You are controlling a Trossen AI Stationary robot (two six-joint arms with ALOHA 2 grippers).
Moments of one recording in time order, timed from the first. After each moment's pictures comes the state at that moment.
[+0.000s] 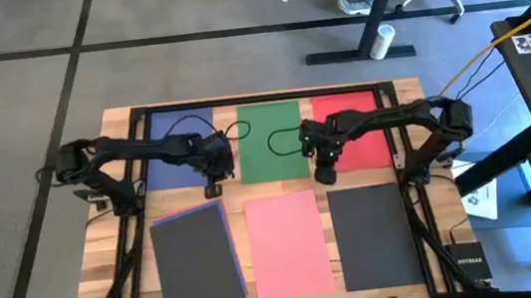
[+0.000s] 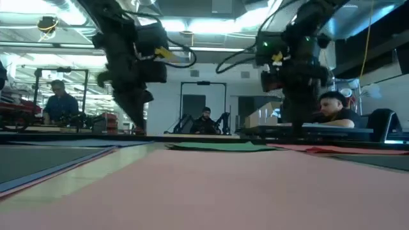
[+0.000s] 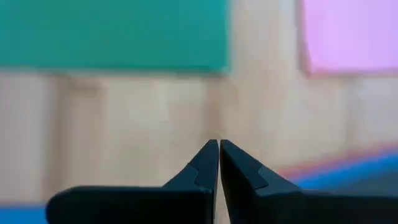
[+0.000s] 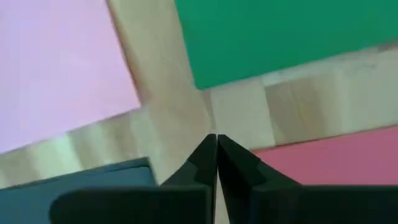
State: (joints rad) left arm 0.26 1.50 0.85 -0.58 0.15 0.23; right arm -0.29 1.60 0.99 -0.81 -0.24 -0.01
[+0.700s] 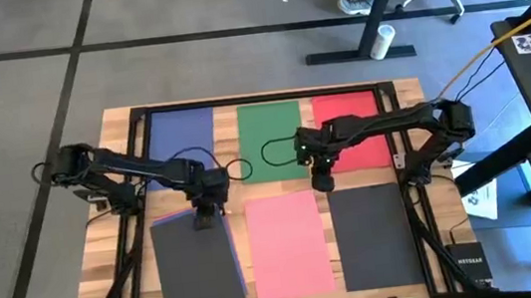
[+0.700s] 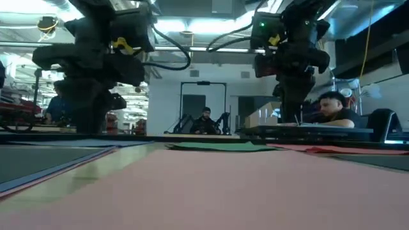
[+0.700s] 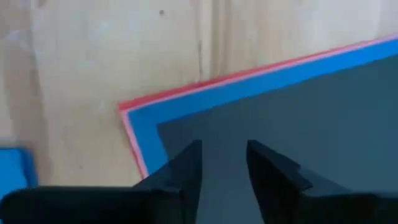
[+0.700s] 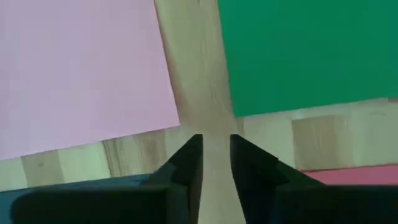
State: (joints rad) left arm 0.00 1.49 0.79 -0.65 0.16 -0.05; right arm -0.18 1.60 1.04 -0.77 -0.18 0.00
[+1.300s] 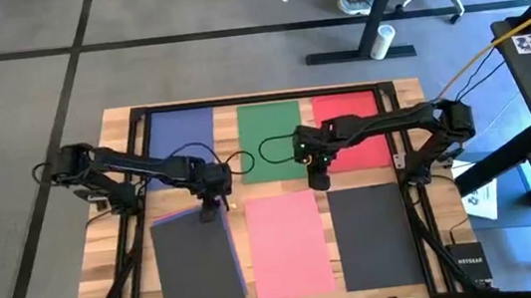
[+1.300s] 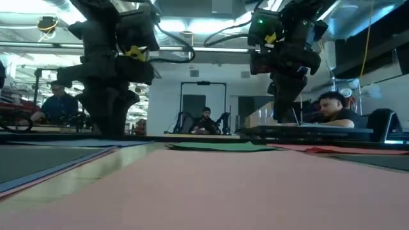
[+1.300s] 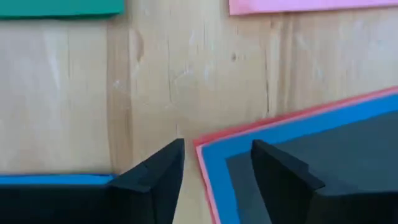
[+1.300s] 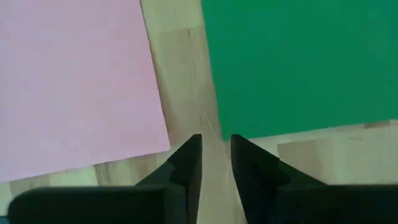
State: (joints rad) left arm 0.04 1.51 0.79 -0.57 0.02 0.07; right arm -0.18 1.59 1.04 -0.71 -0.16 0.00
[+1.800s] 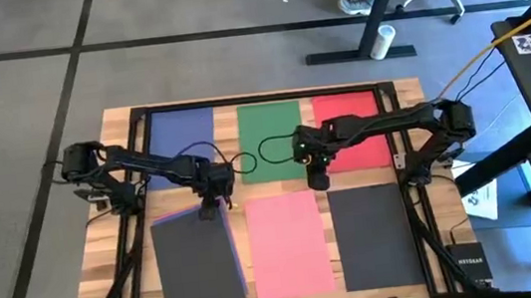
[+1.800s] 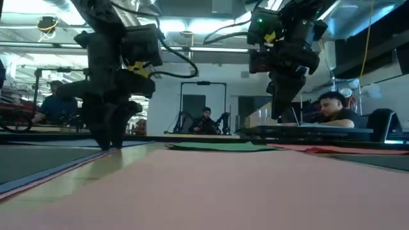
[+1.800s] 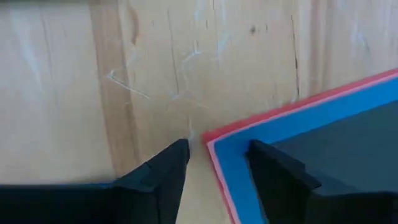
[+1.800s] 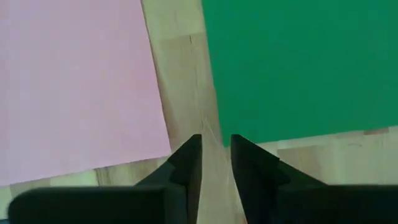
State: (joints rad) left arm 0.07 1.61 0.80 -0.56 0.02 0.17; right arm -0.18 1.59 1.04 -0.70 -0.16 -0.01
